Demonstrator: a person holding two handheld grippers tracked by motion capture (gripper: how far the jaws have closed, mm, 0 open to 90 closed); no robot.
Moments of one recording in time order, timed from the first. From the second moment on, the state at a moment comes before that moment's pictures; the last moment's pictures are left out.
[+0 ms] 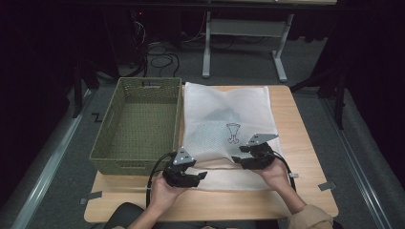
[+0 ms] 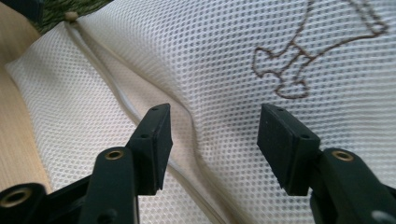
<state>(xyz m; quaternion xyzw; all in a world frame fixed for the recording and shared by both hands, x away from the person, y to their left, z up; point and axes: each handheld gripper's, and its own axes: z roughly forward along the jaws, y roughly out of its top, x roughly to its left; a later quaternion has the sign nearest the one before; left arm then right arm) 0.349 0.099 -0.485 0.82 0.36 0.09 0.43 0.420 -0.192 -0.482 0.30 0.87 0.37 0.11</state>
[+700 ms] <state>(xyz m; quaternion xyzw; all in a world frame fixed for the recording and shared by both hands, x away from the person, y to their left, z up) 0.350 0.101 -0.484 0.82 0.36 0.08 0.43 0.409 -0.222 -0.463 0.31 0.86 0.39 0.13</state>
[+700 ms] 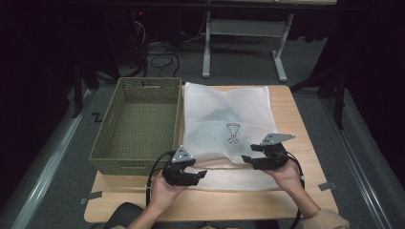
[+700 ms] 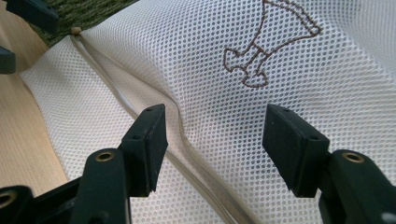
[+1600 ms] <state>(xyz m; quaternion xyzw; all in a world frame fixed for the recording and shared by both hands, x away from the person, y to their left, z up) 0.348 0.100 -0.484 0.82 0.36 0.08 0.44 0.385 -0.263 -0.451 0.33 0.83 0.41 0.19</state>
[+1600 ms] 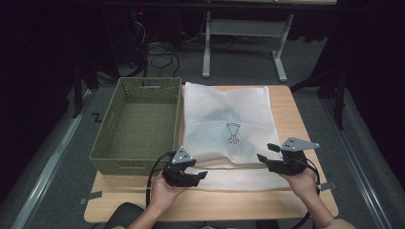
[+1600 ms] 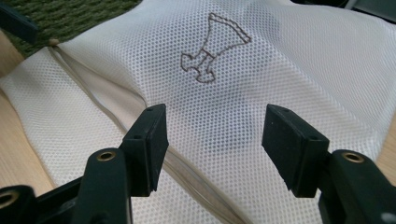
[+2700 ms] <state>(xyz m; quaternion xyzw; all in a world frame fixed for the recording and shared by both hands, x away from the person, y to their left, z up) 0.343 0.095 -0.491 0.83 0.35 0.08 0.43 0.381 -0.286 -0.511 0.39 0.81 0.39 0.18</state>
